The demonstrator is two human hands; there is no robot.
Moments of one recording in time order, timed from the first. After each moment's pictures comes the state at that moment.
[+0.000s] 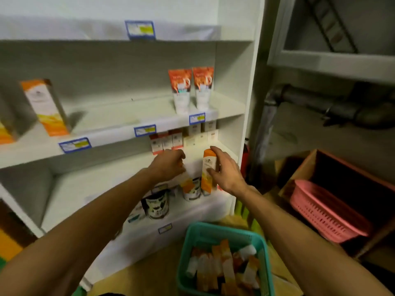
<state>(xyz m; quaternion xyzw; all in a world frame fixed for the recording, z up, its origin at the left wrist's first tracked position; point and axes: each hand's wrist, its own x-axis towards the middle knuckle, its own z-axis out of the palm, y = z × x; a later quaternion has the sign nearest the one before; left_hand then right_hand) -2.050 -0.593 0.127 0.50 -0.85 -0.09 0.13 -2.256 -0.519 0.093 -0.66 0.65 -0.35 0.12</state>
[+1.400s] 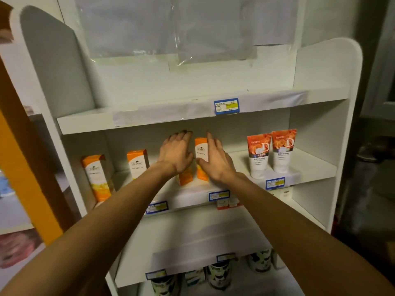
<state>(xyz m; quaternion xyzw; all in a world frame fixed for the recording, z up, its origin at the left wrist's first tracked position) -1.902 -0.679 0.323 0.60 -0.76 0.17 0.20 -2.051 -0.692 0.279 -0.75 0.54 -0.38 0.07</state>
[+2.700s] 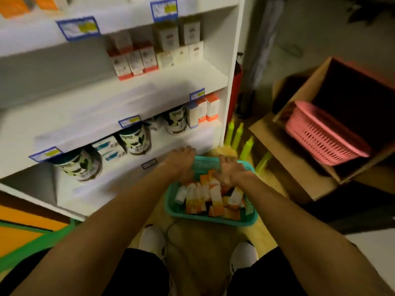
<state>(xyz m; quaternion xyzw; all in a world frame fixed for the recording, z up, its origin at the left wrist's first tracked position) -2.119 -0.524 -0.077 0.41 -0.90 -0.08 -0.13 -2.303 -0.457 -0.118 -0.61 0.76 0.07 0.23</state>
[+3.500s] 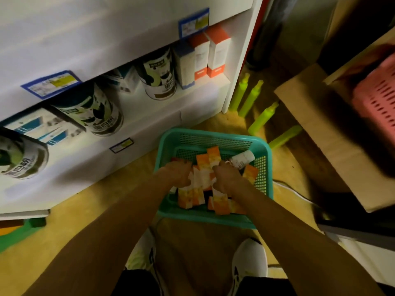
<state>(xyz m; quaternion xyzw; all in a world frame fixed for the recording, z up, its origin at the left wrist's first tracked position) -2.141 -0.587 -0.315 0.40 -0.82 -0.28 -0.31 -2.311 -0.504 -0.312 -0.63 0.69 0.18 0.31</state>
